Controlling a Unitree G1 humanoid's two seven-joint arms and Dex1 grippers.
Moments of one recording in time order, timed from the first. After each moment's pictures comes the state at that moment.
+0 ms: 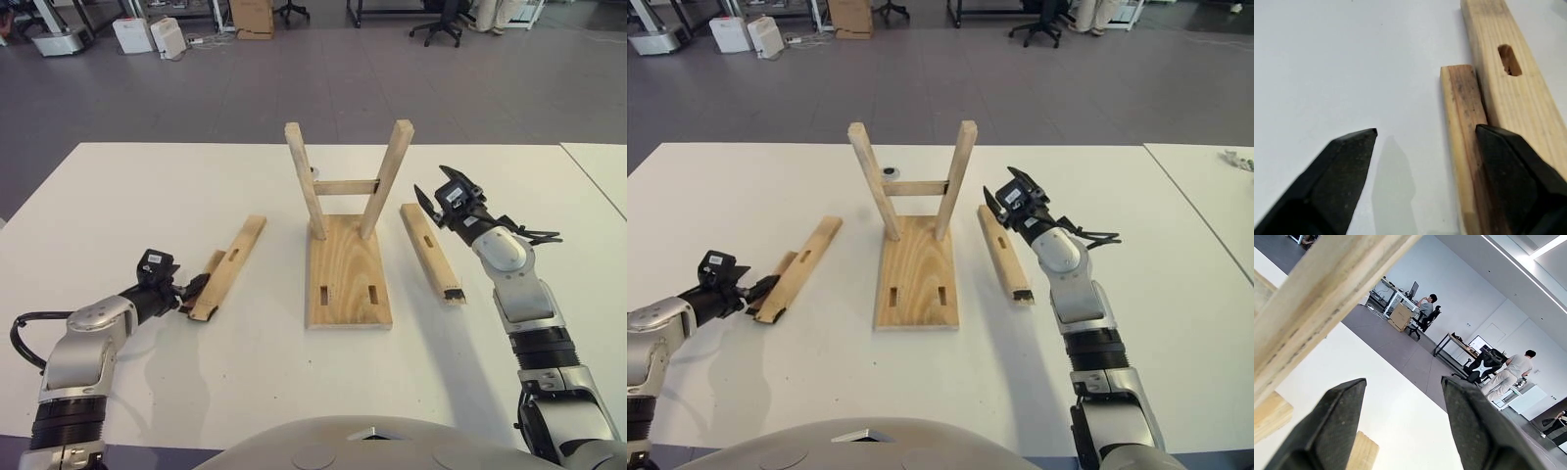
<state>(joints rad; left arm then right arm) 0.12 0.59 0.23 -0.11 -0.28 0.60 -0.58 -0.27 -0.44 0.04 0.08 -0.14 0.00 0.32</state>
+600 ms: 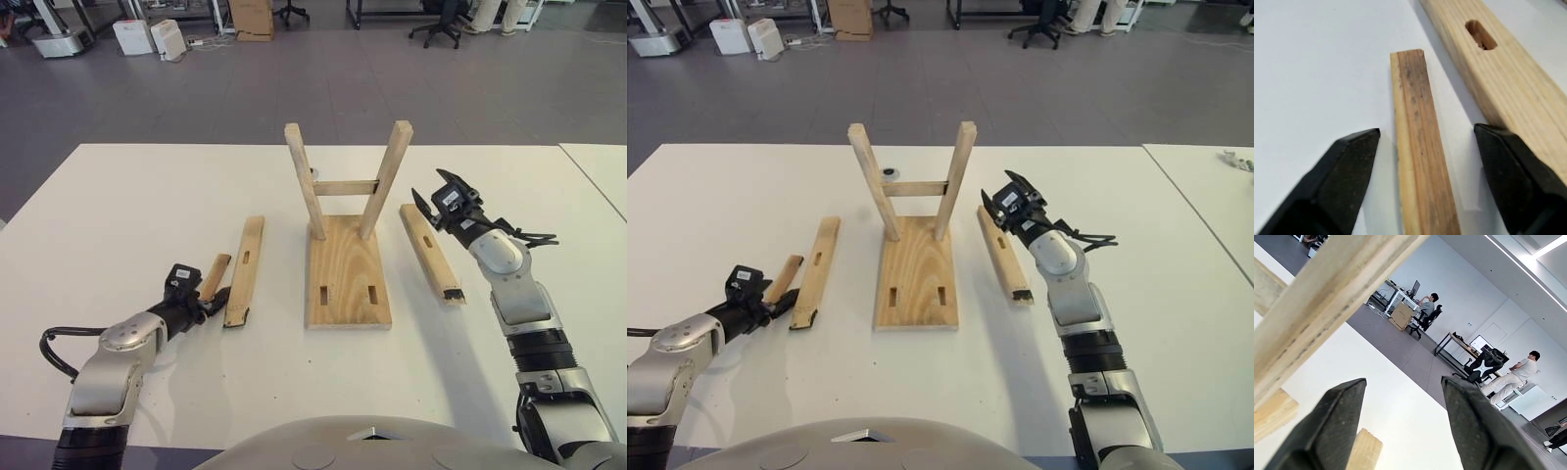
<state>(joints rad) 0.23 0.52 0.15 -0.28 -0.24 0.66 -0.42 -0.26 -0.43 0.05 0.08 -0.16 0.00 0.32</state>
